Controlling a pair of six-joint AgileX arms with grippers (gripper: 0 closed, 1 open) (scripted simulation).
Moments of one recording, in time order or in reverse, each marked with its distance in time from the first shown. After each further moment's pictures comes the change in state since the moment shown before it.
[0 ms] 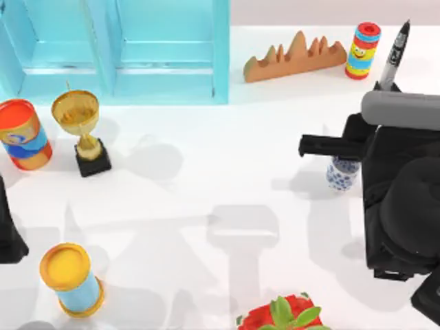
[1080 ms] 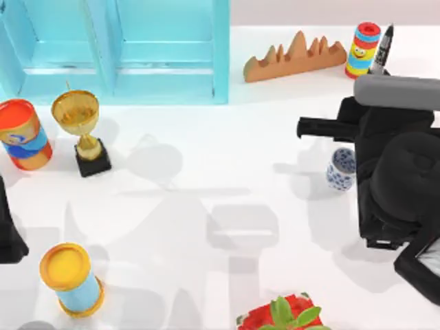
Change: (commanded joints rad) left arm 0.000 0.000 0.000 0.000 0.000 0.000; right arm -0.128 0.168 0.064 0.099 -0.125 0.009
